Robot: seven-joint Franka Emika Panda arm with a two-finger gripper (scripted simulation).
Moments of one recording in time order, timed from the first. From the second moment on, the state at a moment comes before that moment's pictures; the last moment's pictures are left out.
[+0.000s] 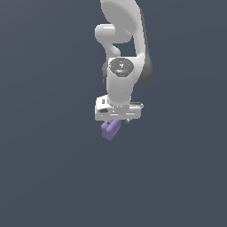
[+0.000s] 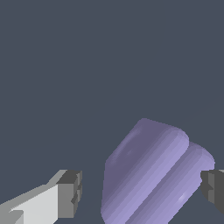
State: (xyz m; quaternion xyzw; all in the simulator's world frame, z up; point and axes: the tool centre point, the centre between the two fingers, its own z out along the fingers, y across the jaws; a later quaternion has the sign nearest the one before) arm -0.011 0.017 0.152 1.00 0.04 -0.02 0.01
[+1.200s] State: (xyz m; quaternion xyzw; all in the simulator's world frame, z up) arm -0.014 0.028 0.154 1.00 0.03 -0.02 0.00
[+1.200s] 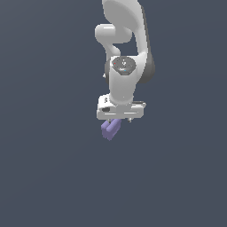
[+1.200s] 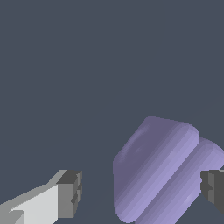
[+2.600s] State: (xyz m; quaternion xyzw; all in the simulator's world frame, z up) arm -0.037 -0.008 0.146 0.96 -0.28 0.00 0.00
